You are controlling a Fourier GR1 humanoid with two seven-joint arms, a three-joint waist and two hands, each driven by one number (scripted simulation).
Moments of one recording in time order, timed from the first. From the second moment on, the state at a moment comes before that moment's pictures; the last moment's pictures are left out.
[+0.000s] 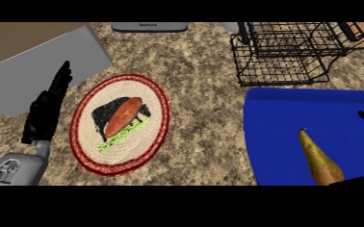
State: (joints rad) left arm -0.17 0.47 -0.16 -1.43 0.06 0.27 0.05; right arm 0.17 -0.84 0.11 -2.07 0.12 0.00 1.04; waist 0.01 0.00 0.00
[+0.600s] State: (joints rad) left arm -0.12 0.43 -0.11 -1.47 0.01 0.24 0.06; right arm 0.19 -0.75 0.18 -2.11 0.35 0.06 1.06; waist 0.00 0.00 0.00
